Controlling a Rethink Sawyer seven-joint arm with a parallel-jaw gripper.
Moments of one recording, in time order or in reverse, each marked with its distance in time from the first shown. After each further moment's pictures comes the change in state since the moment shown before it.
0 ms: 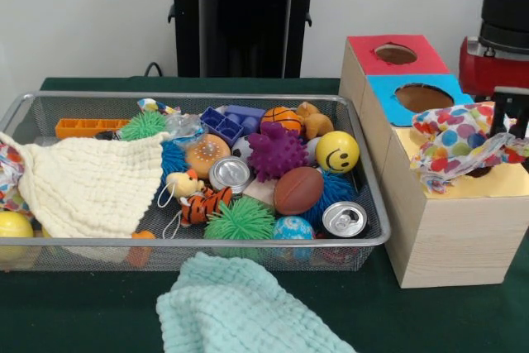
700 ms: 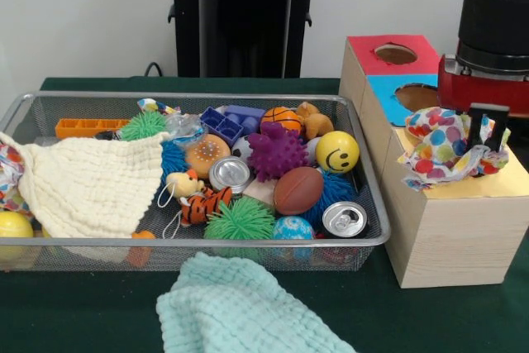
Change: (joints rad) arm -0.031 0.013 0.038 0.023 -0.065 -0.018 0.000
